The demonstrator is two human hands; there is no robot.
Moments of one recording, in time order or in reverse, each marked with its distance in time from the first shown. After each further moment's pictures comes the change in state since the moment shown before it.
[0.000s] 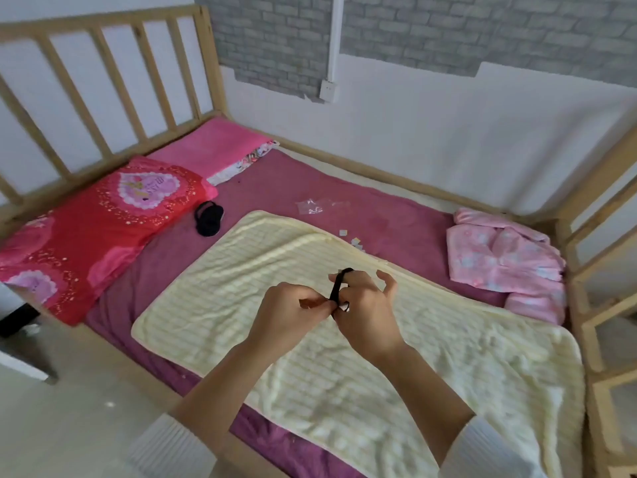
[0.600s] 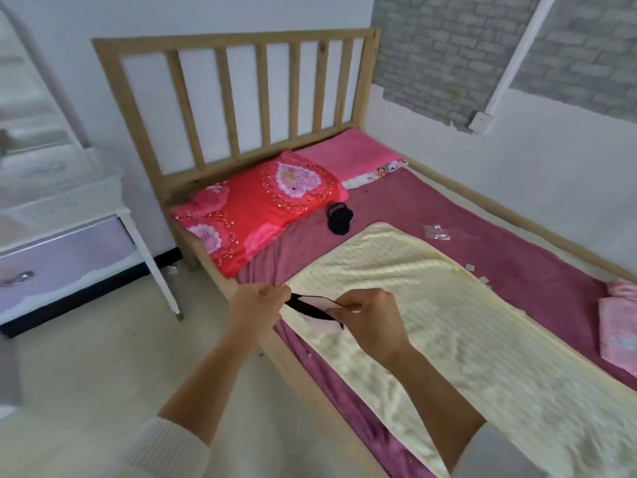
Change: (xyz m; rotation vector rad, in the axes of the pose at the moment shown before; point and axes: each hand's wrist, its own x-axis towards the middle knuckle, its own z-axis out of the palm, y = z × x) left_hand -0.120 -0.189 -0.265 -0.227 0.574 -0.521; right_hand 0.016 -0.276 0.119 0.490 -0.359 0.001
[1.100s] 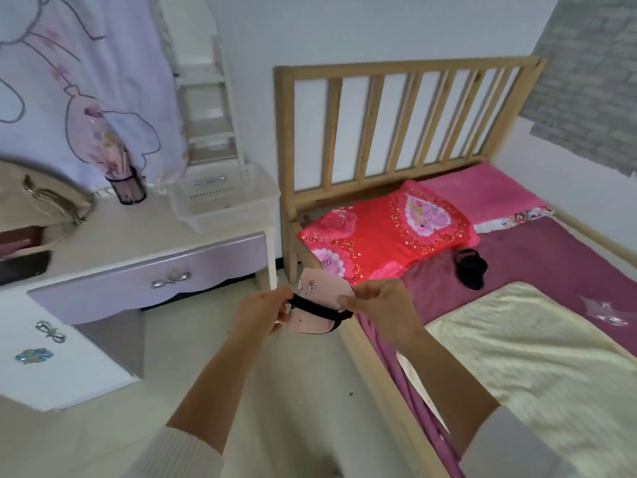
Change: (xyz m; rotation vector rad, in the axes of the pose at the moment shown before) left_hand 0.133 -0.064 -0.279 -0.356 0.213 -0.259; right_hand 0.149 -0.193 0.228 0.481 -0.312 0.026
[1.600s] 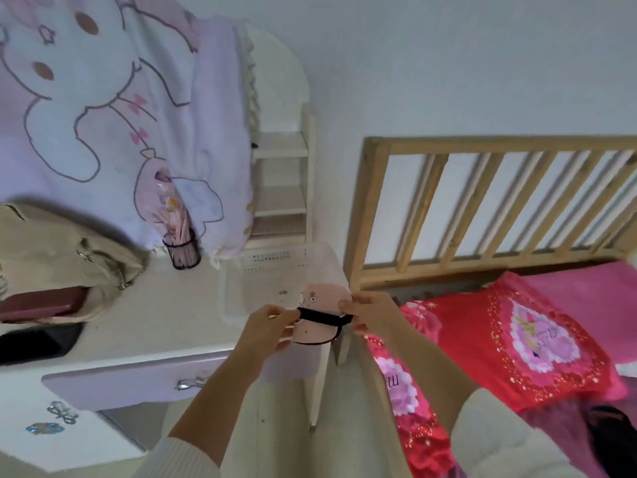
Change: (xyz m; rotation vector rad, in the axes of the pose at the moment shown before) left_hand 0.259 0.121 -0.068 -0.160 0.068 0.052; right_hand 0.347 -0.063 0.124 -0.040 -0.309 0.206
